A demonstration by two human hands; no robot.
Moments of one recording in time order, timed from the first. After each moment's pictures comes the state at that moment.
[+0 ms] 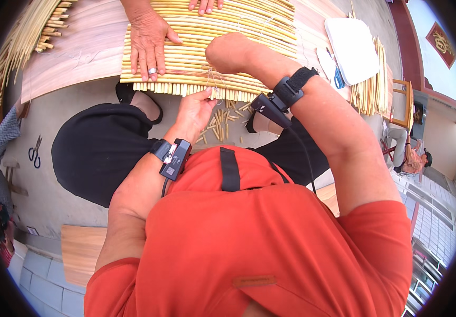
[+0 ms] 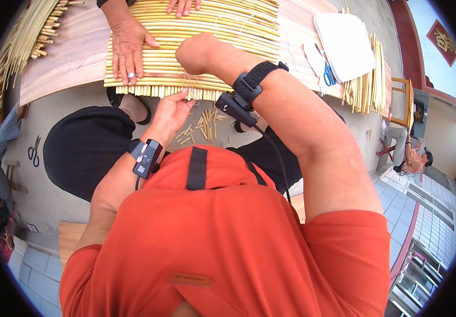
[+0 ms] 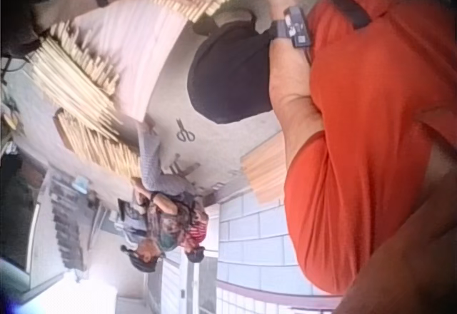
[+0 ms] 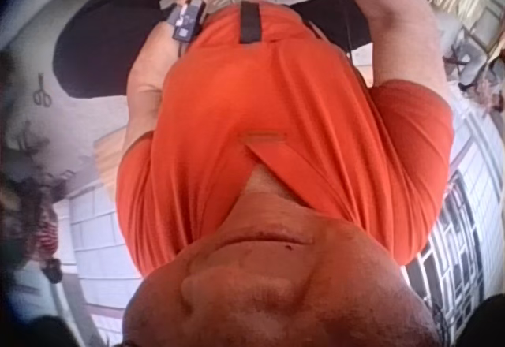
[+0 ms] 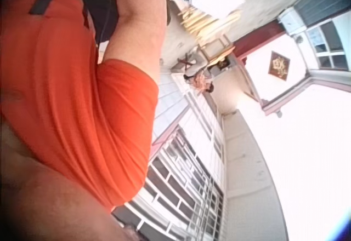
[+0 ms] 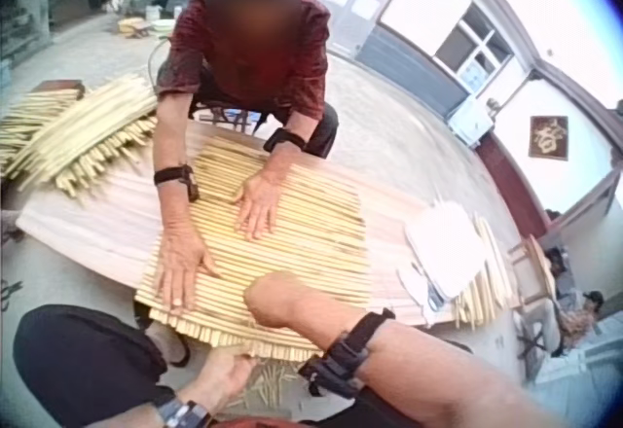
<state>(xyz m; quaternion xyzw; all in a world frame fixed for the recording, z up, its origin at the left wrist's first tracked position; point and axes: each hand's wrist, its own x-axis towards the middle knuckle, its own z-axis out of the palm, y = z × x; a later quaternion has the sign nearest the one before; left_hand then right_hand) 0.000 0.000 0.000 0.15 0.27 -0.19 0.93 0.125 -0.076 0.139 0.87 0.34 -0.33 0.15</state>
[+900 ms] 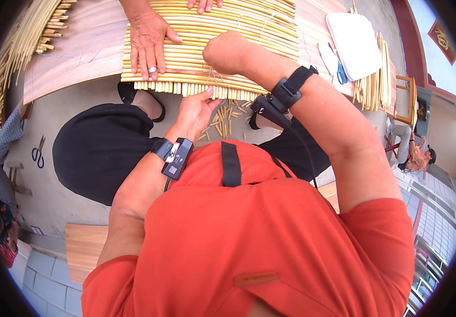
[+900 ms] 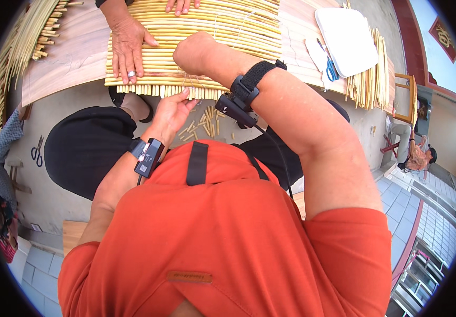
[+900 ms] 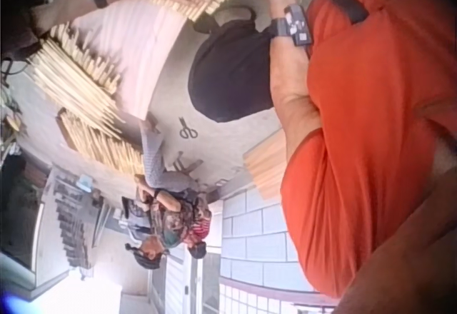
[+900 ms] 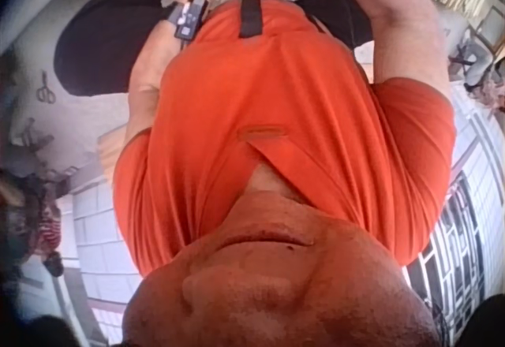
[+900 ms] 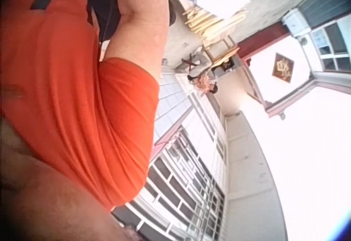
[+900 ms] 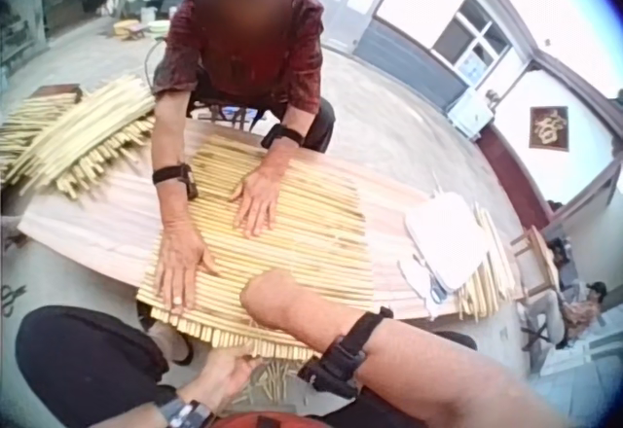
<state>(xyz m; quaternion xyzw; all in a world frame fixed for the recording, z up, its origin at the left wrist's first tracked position) -0.008 0.004 0.006 0.19 0.30 -0.23 0.90 0.117 -0.081 0.132 0.86 0.41 -0.26 0.16</state>
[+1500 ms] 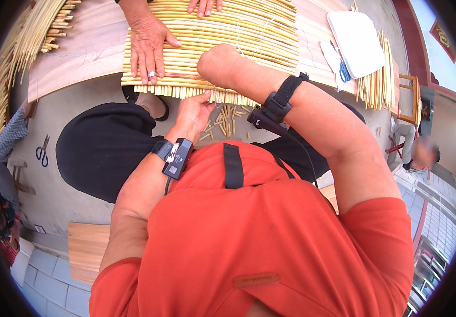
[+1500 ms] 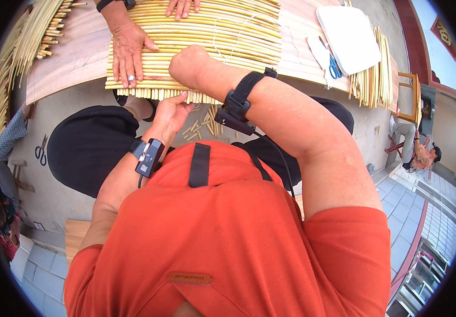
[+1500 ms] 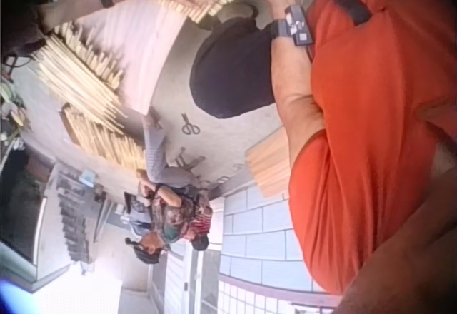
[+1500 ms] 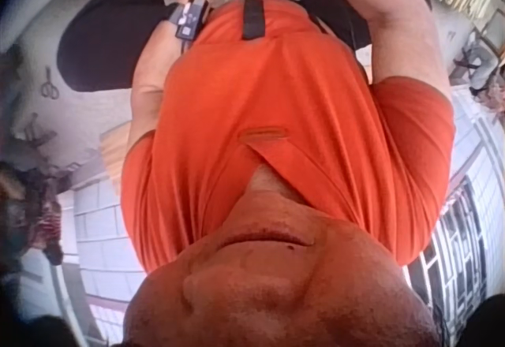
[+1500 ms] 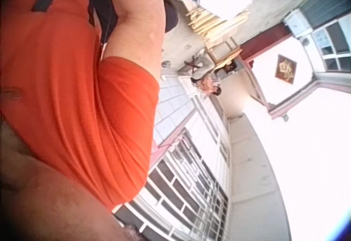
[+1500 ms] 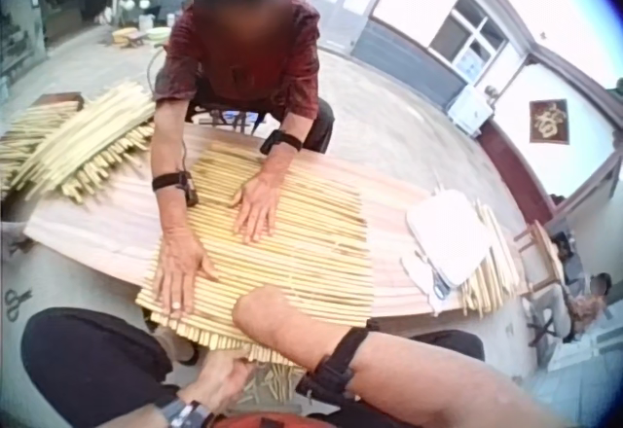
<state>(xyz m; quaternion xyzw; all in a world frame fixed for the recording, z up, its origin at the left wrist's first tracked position) -0.005 0.000 0.009 0.22 0.34 -0.22 0.89 0.100 -0.082 0.123 0.86 0.42 -0.24 0.15</state>
